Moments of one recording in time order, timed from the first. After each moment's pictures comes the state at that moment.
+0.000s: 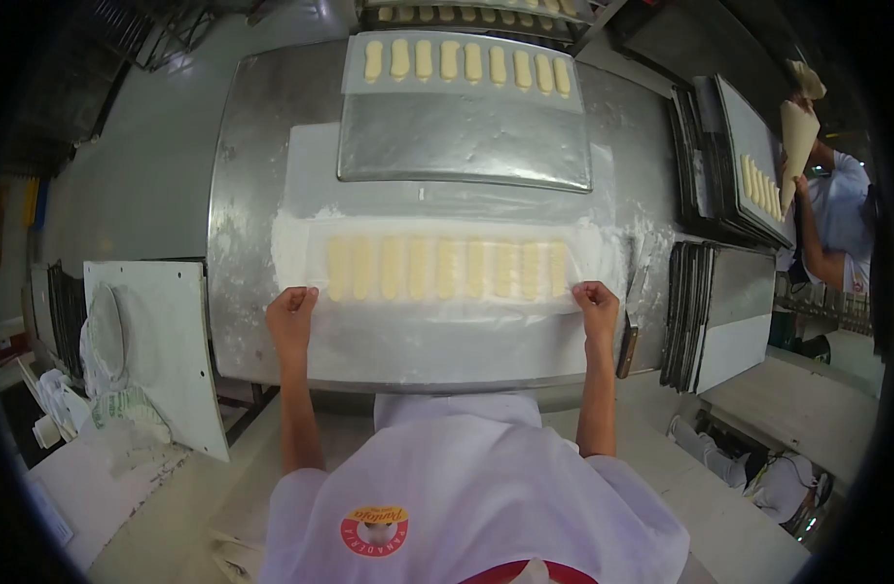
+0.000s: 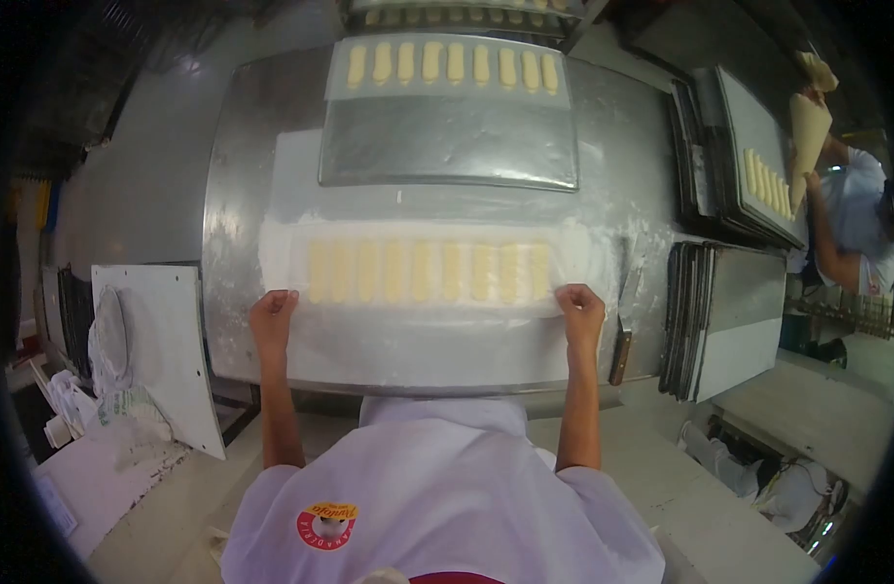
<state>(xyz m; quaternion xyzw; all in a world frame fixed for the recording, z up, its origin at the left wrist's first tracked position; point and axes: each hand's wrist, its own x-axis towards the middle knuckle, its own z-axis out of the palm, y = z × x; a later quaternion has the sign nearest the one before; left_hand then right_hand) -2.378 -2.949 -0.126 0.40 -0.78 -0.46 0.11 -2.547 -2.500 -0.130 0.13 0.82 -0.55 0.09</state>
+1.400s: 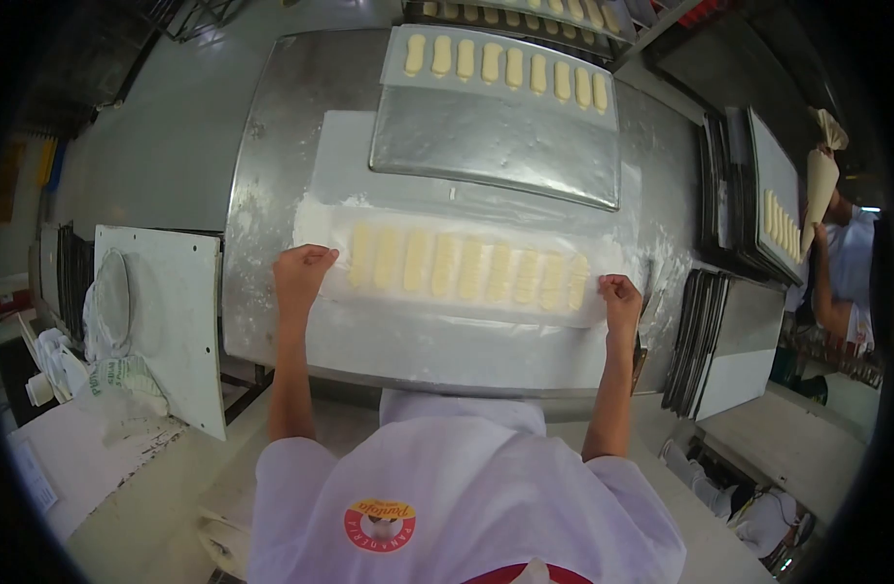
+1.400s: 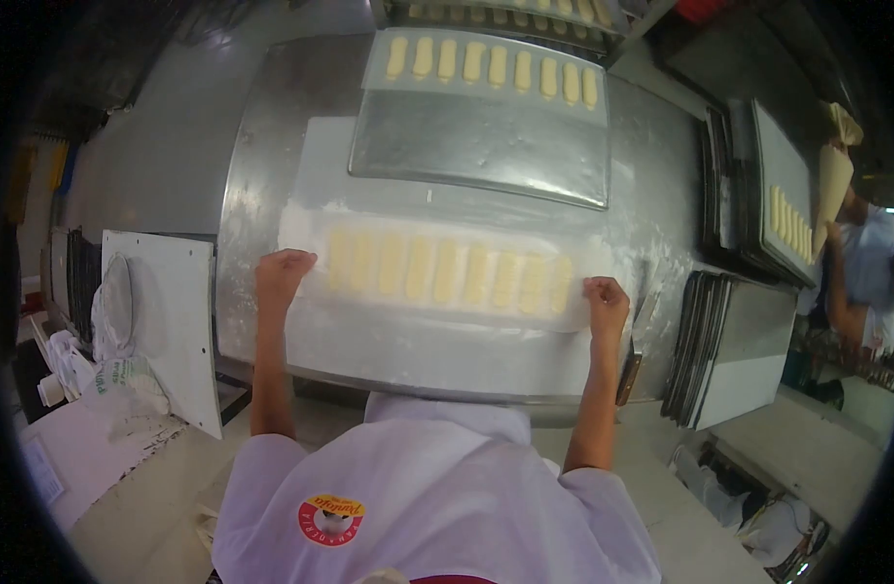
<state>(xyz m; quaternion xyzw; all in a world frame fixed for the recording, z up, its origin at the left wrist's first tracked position) -2.419 -2.978 -0.108 0.35 -0.83 -0.42 0.08 -2.590 -2.508 -0.124 0.08 0.81 -0.57 0.11</state>
